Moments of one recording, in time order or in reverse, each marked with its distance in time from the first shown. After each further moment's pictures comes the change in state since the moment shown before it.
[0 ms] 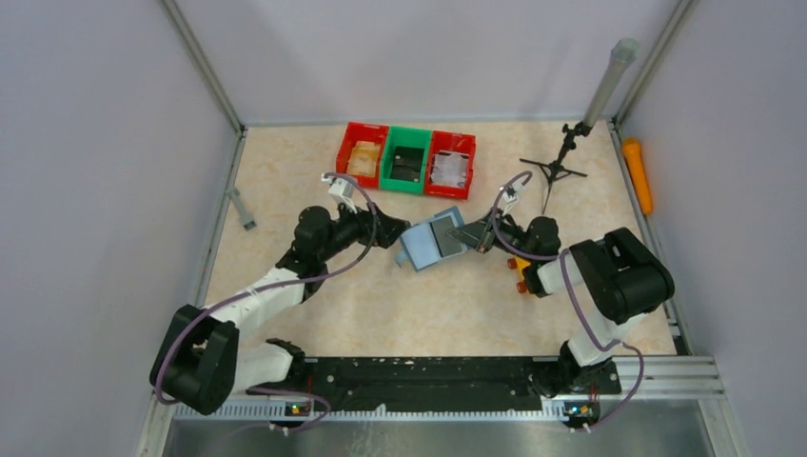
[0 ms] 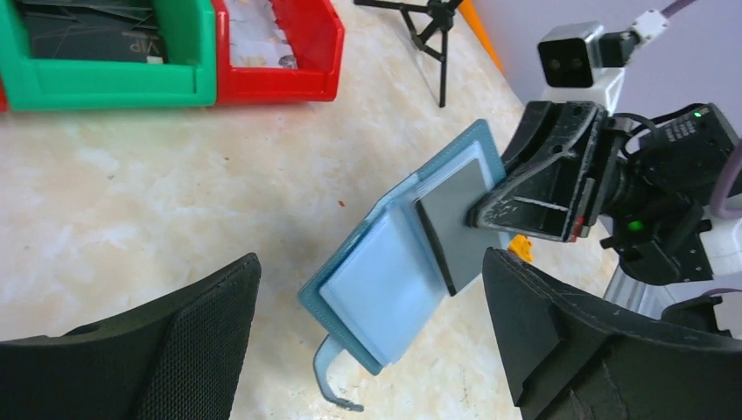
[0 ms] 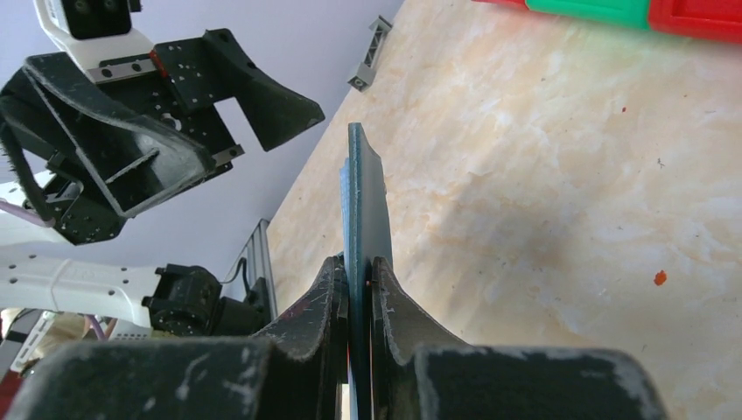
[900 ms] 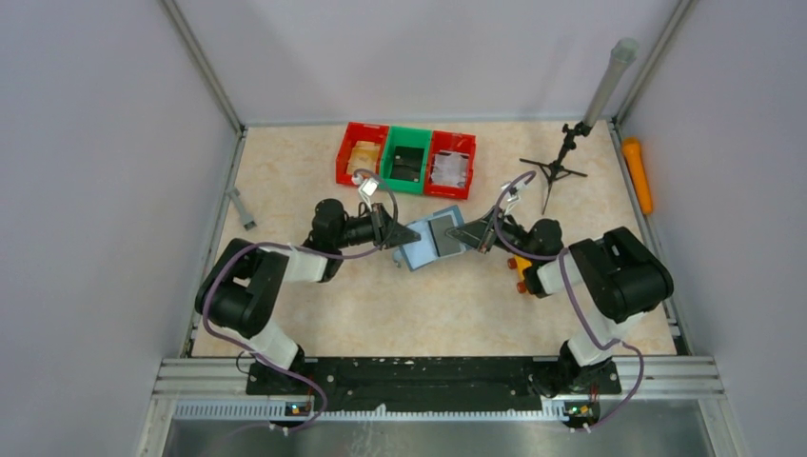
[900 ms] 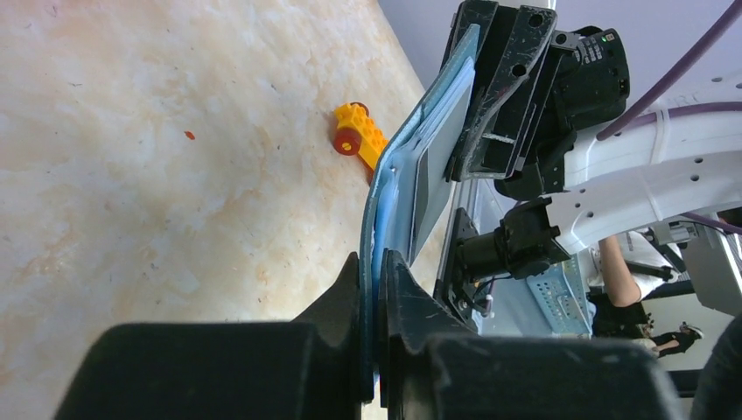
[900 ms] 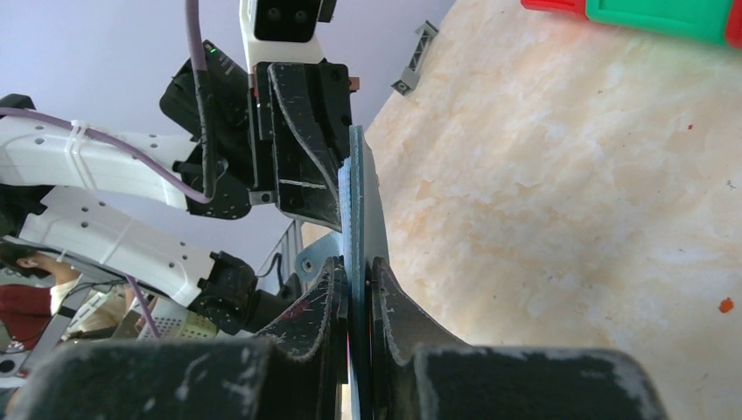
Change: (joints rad) left arm 0.050 0.433 0.061 0.397 0.467 -0.315; right arm -0.005 0.002 -0.011 0.117 -0.051 0.090
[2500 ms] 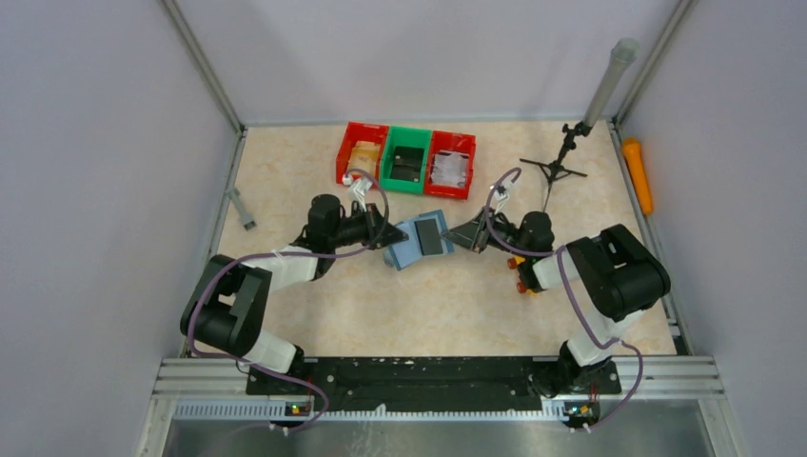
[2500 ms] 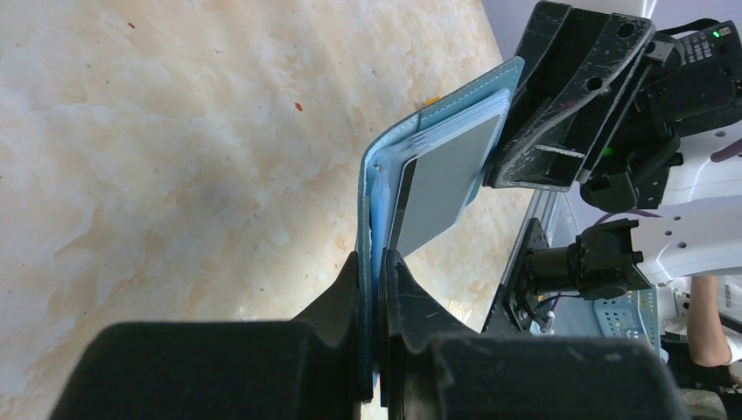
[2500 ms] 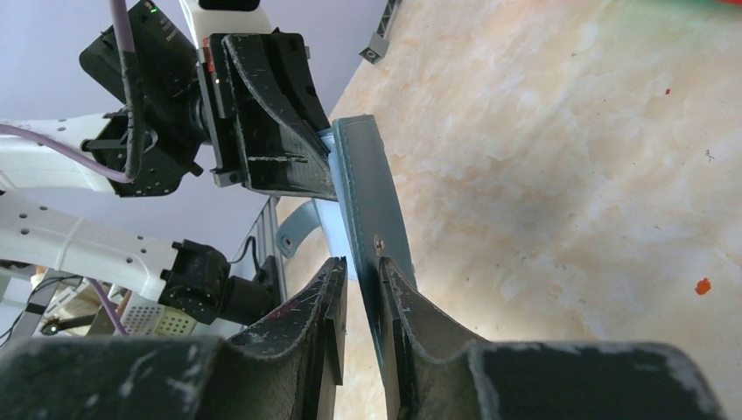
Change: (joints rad) left arm 0.036 -0.129 0.023 -0.390 -0.129 0.205; right arm 0.028 0.020 0.056 -0.167 0.000 -0.089
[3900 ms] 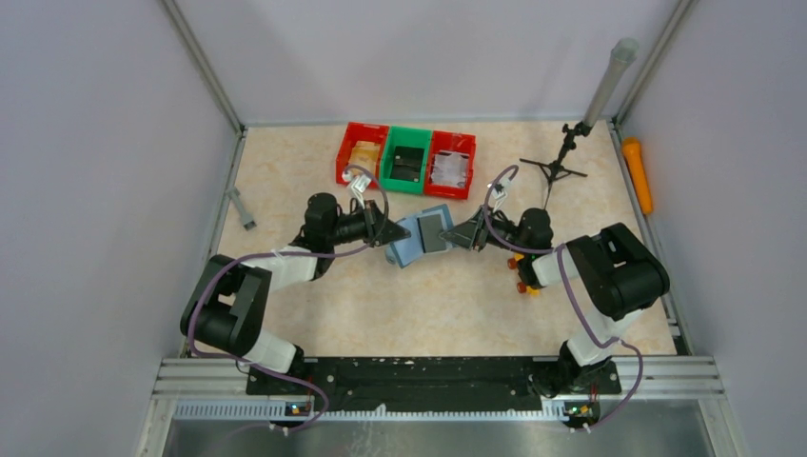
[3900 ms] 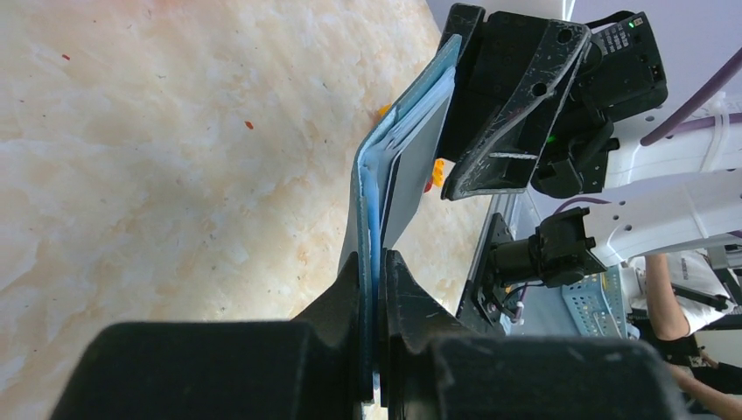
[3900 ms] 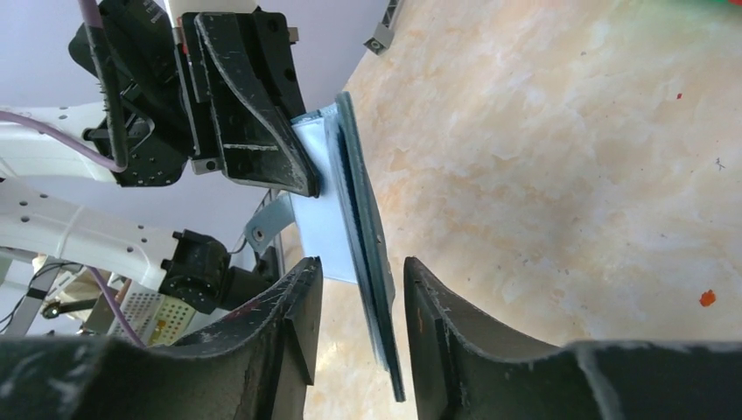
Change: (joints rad) left arm 0.006 0.000 -0.002 0.118 0.089 -0.073; right arm 0.001 0.007 0.030 -0.040 -0.036 -0.021
